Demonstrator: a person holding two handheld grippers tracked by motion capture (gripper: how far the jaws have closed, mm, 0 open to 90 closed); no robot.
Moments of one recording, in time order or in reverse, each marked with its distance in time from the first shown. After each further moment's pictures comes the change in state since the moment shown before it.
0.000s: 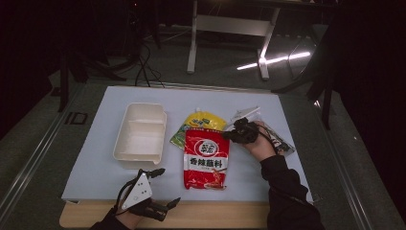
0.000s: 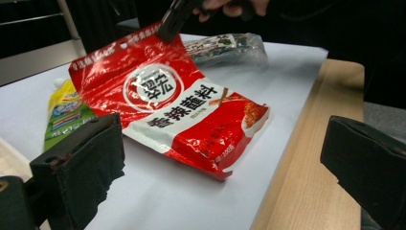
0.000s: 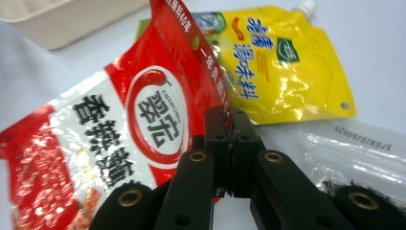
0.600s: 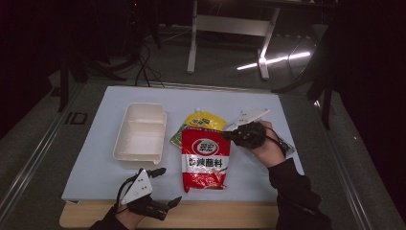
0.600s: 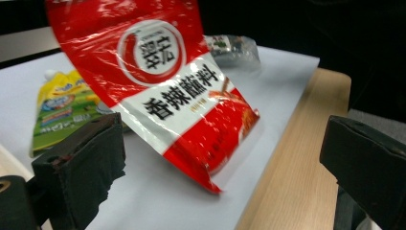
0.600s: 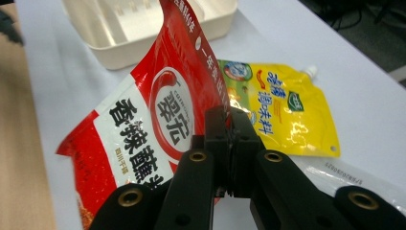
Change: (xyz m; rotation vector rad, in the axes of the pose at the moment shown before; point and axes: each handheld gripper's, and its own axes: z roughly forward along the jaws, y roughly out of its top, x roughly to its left) left arm 0.003 0.019 -0.006 0.014 -0.023 -0.100; right arm 0.049 0.018 -0.056 -0.101 -0.018 -0.161
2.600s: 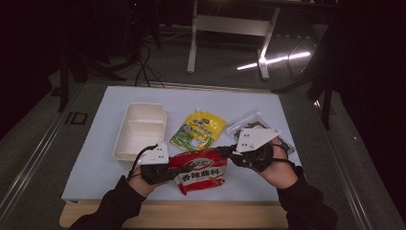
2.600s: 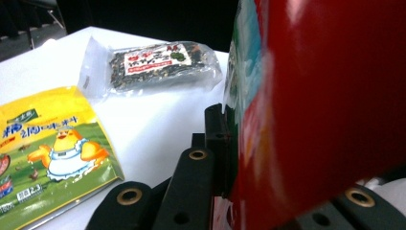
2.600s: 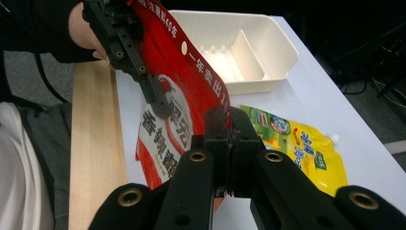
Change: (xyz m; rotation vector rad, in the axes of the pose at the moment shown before) left arm 0.039 0.056 0.046 0.083 -0.290 0.054; right arm 0.080 0.029 -0.056 -0.101 0.052 -0.227
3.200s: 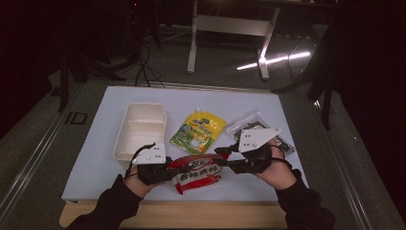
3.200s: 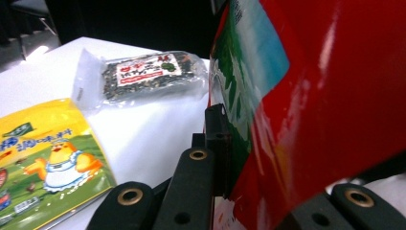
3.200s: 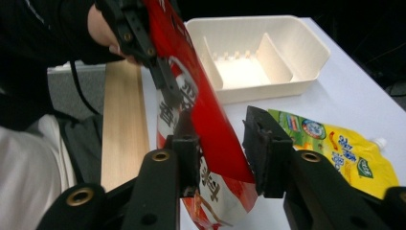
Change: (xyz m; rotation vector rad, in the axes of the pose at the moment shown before) left arm -0.007 0.012 -0.010 -0.015 -0.027 0.006; right arm -0.004 -0.016 0.010 -0.042 0.121 0.069
